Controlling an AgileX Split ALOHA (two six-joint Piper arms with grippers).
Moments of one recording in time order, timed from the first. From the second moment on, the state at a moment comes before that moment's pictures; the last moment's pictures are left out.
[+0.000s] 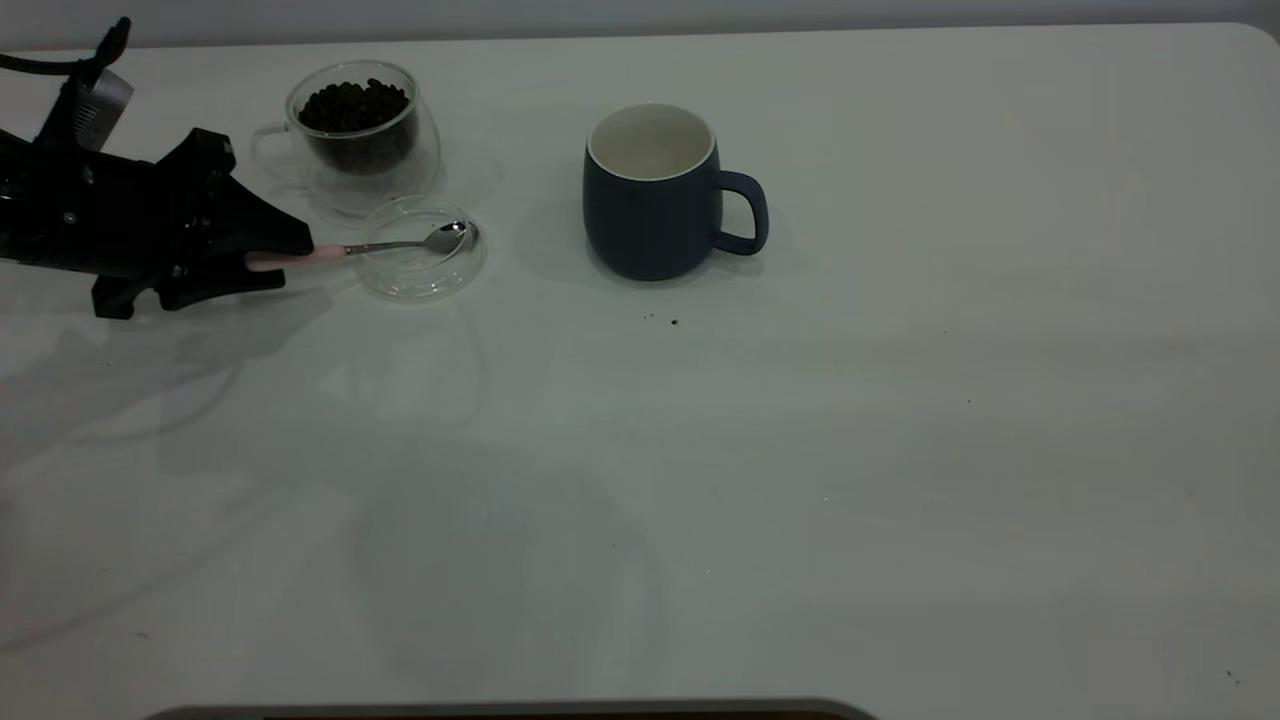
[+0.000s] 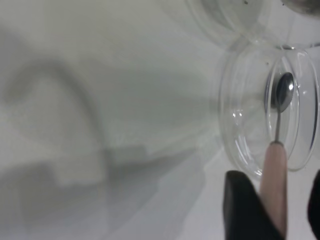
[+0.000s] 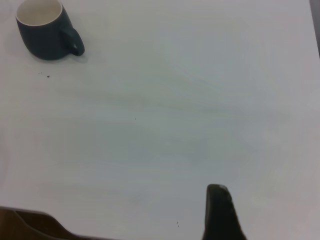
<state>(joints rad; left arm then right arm) 0.19 2.41 -1.06 -1.77 0.63 1.56 0.03 0.03 -0.47 0.08 1.12 -0.11</state>
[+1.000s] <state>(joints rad) 0.27 2.21 -1.06 -1.38 0.80 1.24 0.03 0.03 -0.47 0.08 1.12 -0.11</state>
